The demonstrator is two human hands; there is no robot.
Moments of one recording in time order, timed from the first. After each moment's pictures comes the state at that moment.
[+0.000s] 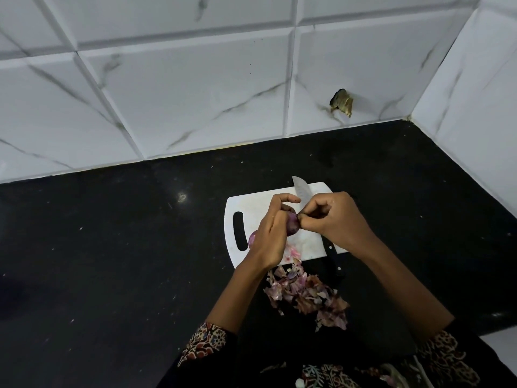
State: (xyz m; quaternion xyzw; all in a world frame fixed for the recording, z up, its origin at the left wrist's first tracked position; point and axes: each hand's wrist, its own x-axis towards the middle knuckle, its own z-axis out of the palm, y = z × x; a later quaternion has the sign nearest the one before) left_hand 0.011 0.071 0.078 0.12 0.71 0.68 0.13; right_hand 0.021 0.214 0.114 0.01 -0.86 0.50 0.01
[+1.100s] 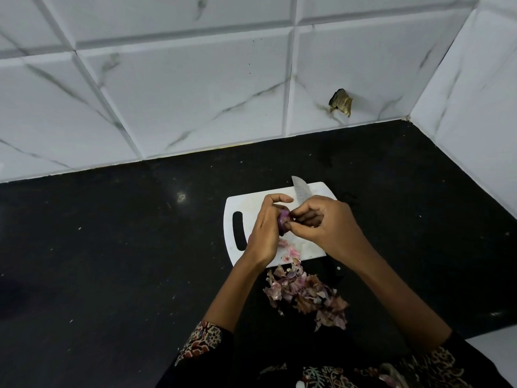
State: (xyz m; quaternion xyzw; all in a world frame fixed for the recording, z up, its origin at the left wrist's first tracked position) left_hand 0.004 0.068 0.067 0.05 0.72 0.68 0.12; right_hand 0.035 0.201 0.114 0.04 -0.86 0.51 0.04
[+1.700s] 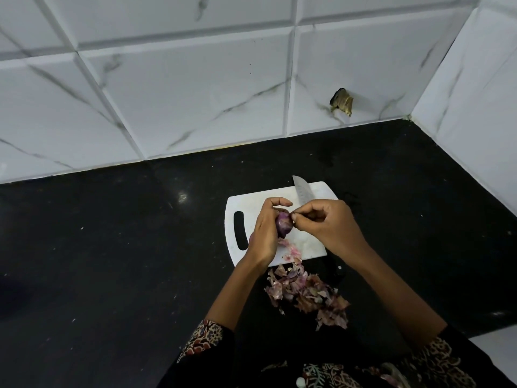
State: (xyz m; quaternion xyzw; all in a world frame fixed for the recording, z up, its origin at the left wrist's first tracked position) left_hand 0.006 0.068 0.064 0.02 0.71 0.69 0.13; right_hand 0.028 0.204 0.099 -0.01 -0.84 0.55 0.04
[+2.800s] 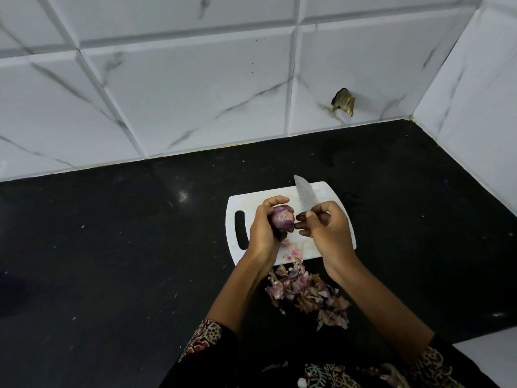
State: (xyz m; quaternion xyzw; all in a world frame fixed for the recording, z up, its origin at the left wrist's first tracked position) left_hand 0.003 0.077 0.070 -0.11 0.54 0.82 0.15; right_hand 0.033 0.179 0.083 -0.22 -0.70 0.67 0.08
